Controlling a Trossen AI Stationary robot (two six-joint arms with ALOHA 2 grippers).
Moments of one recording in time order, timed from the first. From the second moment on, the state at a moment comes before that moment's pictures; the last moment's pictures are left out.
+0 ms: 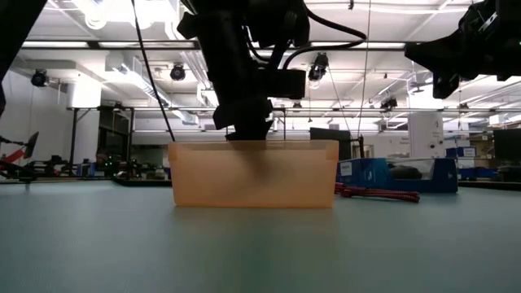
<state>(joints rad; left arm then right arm) -0.12 2.01 1.47 -0.66 -0.24 -0.07 -0.01 0.06 0.04 0.16 0.16 0.16</state>
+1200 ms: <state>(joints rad) -0.11 2.01 1.47 -0.63 -0.24 -0.07 -0.01 0.06 0.04 0.16 0.16 0.16</state>
